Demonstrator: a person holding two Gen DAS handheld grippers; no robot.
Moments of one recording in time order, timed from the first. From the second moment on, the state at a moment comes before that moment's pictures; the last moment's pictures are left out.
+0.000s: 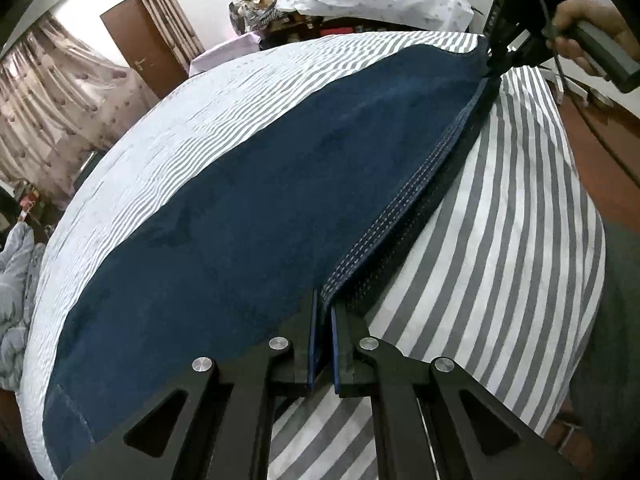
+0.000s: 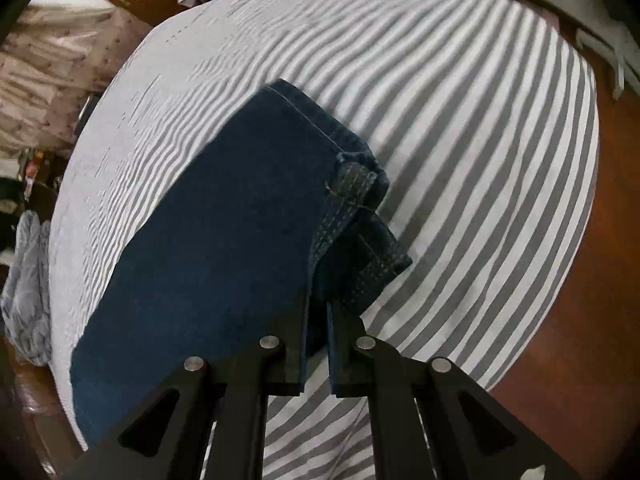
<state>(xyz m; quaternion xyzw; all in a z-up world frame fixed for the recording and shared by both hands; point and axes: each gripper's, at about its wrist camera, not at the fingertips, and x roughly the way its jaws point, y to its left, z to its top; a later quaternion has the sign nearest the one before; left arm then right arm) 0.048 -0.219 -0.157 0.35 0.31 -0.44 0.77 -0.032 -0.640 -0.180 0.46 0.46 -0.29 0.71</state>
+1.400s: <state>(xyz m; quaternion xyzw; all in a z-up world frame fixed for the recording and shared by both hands) 0.169 -0.104 -0.091 0.04 0.43 -0.32 0.84 0.201 -0.450 -0.066 0.23 0.51 0.05 0.83</state>
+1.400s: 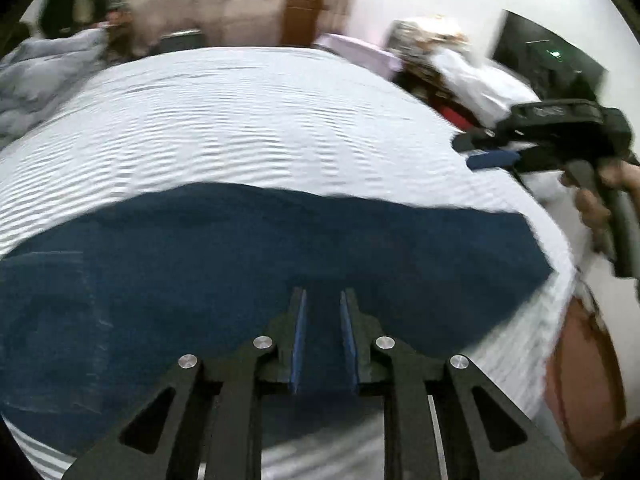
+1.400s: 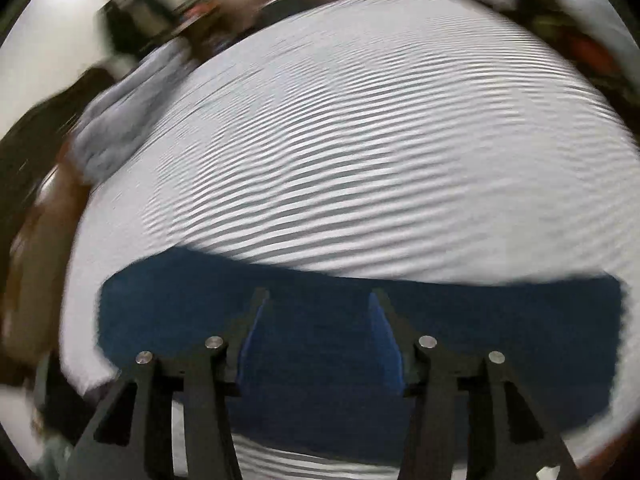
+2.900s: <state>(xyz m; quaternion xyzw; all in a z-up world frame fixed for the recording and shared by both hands) 0.155 0.004 -0.178 0.03 0.48 -0.25 0.84 0.449 -0.260 -0.148 0.35 0.56 0.28 0.70</state>
